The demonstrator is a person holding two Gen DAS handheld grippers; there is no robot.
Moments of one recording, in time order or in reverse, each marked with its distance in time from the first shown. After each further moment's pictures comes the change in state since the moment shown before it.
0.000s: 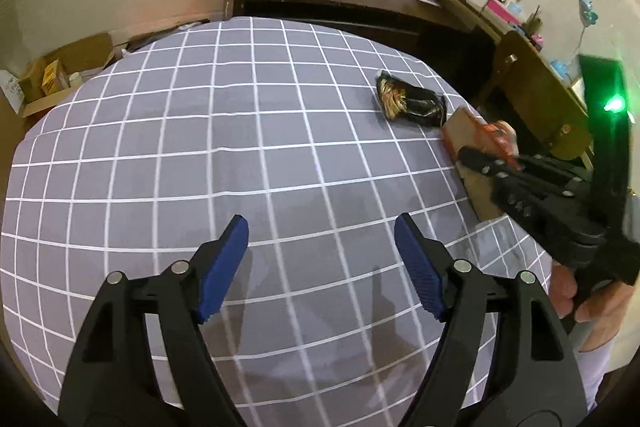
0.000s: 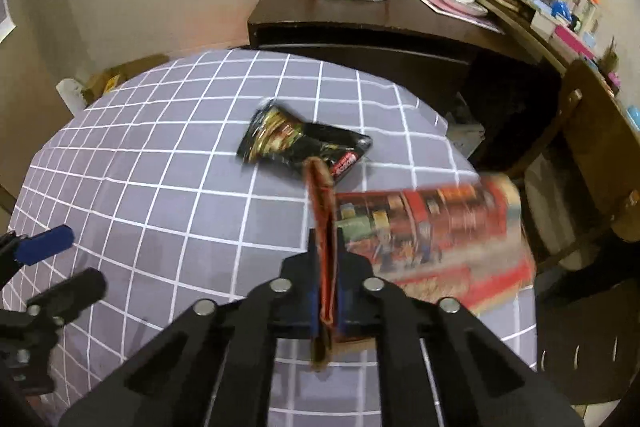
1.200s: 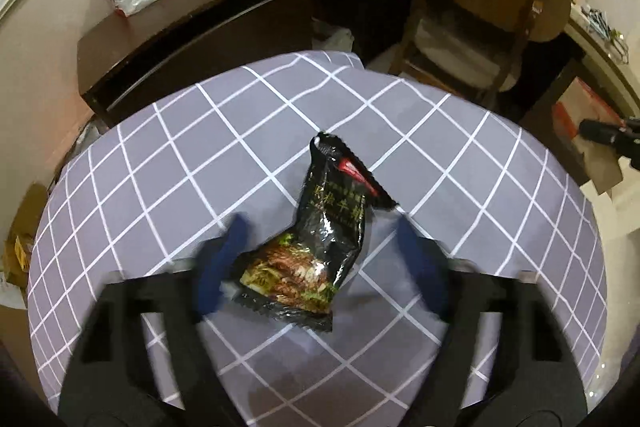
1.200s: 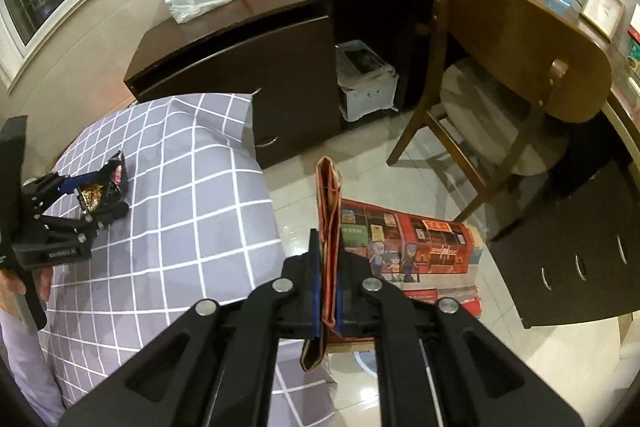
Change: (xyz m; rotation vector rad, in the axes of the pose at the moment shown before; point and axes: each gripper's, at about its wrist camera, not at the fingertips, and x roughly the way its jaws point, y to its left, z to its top) left arm 0.118 -0.106 0.094 0.541 0.144 -0.050; right arm -0.031 -0.194 -0.056 0.396 0.059 -0.062
